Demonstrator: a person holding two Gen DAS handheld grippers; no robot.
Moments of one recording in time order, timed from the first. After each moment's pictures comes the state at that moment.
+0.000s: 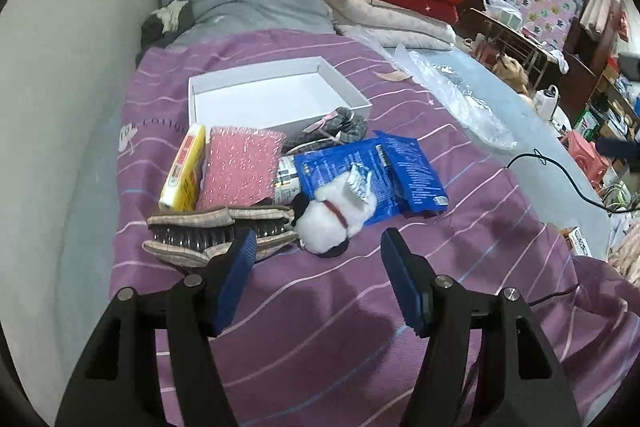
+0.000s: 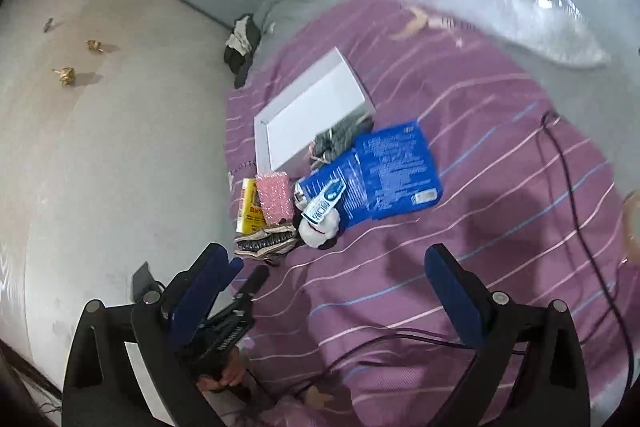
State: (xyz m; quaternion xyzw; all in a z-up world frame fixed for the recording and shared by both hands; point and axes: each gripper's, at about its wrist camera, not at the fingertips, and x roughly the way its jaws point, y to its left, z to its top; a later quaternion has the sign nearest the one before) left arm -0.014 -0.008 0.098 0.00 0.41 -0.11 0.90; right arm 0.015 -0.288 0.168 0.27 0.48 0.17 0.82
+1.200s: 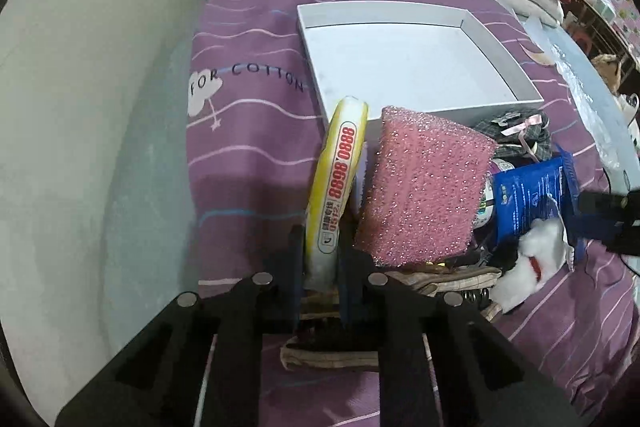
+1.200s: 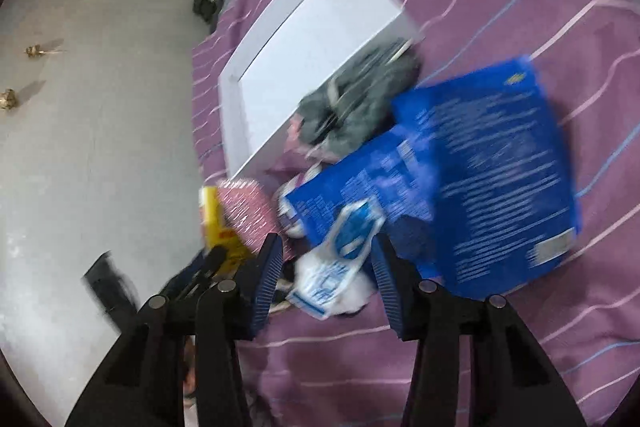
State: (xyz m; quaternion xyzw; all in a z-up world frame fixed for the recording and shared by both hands) left arm 0.103 0.090 0.038 0.00 0.54 0.03 0.84; right arm 0.158 -0.187 0.006 0.33 0.60 0.21 0.70
